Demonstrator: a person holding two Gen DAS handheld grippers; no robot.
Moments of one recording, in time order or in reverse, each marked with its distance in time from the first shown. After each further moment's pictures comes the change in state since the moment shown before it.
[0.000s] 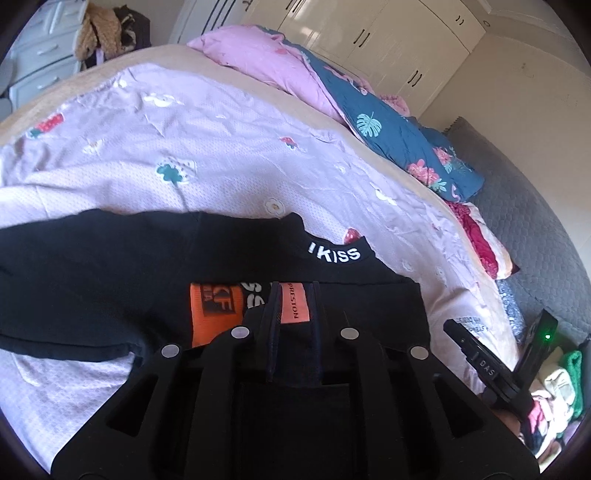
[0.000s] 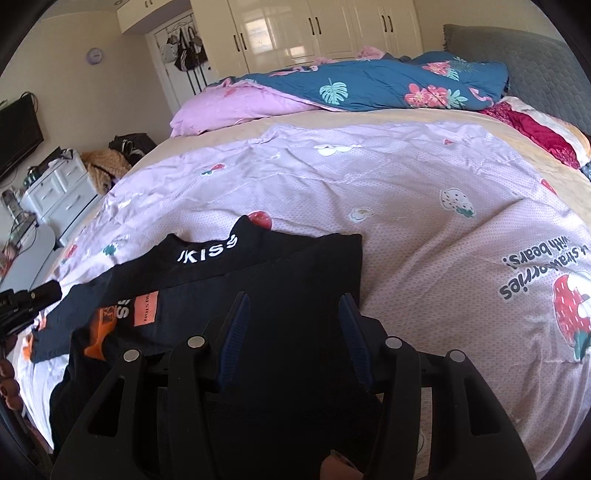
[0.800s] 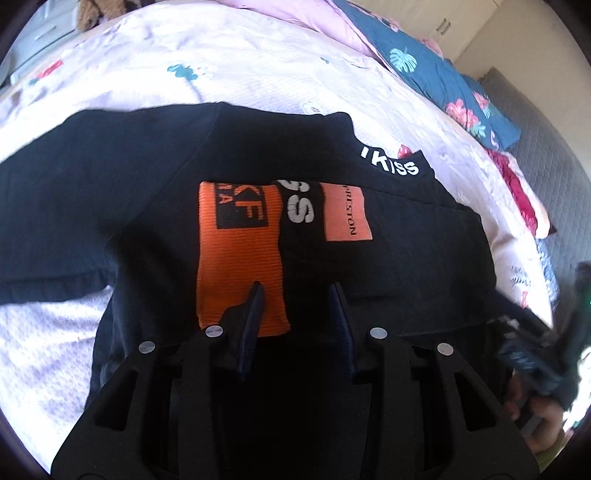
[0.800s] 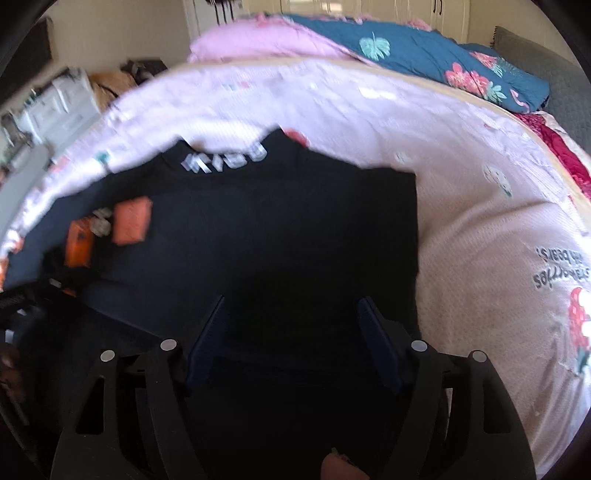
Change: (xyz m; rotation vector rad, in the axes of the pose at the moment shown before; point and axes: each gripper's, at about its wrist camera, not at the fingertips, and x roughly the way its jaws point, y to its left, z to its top) left arm 0.058 0.025 -0.052 -0.004 0.211 0.117; right arm 0.056 0.039 -0.035 -0.194 0.248 -0.087
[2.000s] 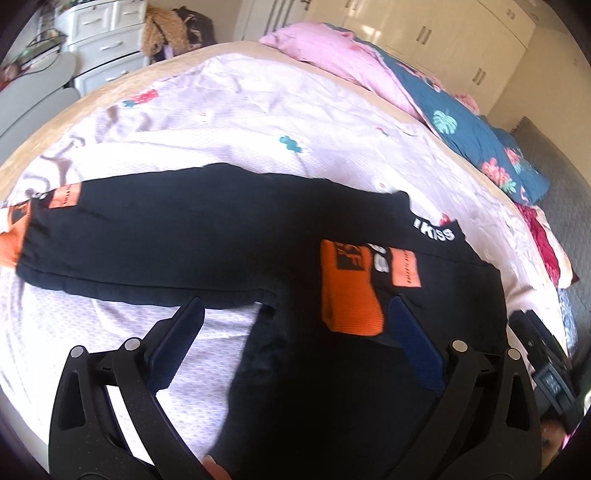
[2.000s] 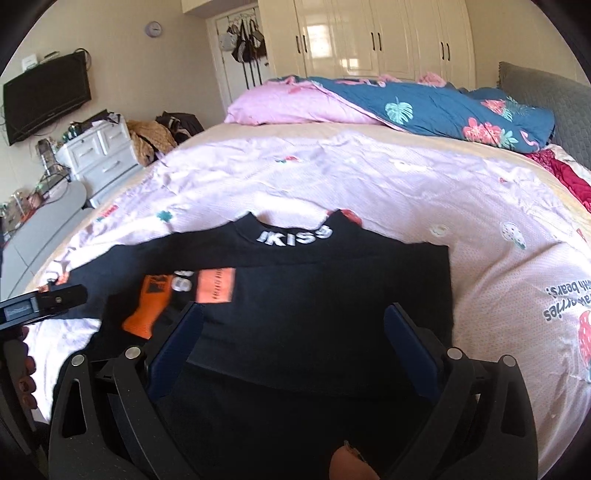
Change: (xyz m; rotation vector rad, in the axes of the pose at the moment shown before) left arm -0.086 0.048 0.001 -0.103 -0.195 0.171; right arm -0.066 0.046 0.007 0.001 -0.306 0.160
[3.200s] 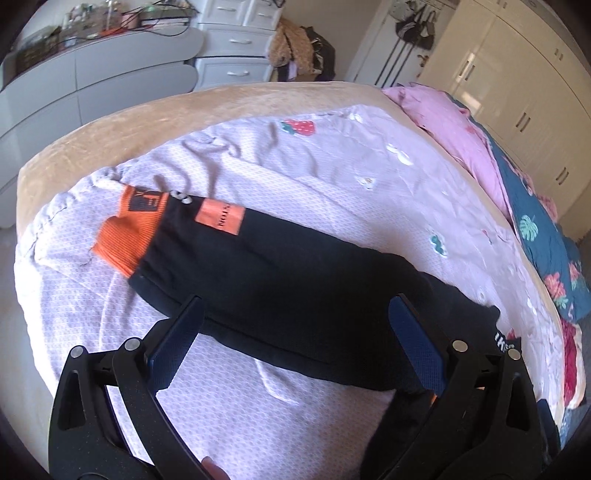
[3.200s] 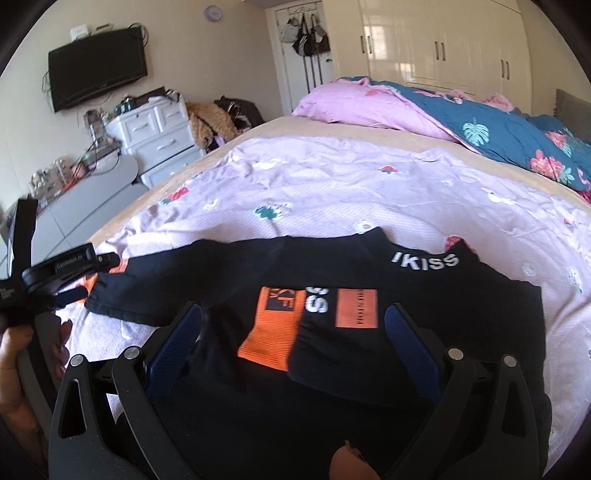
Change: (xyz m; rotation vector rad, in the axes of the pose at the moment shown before) left arm -0.036 0.123 0.028 -0.356 -0.150 0.233; right arm 0.019 0.126 0.020 -0.137 0.036 0.158
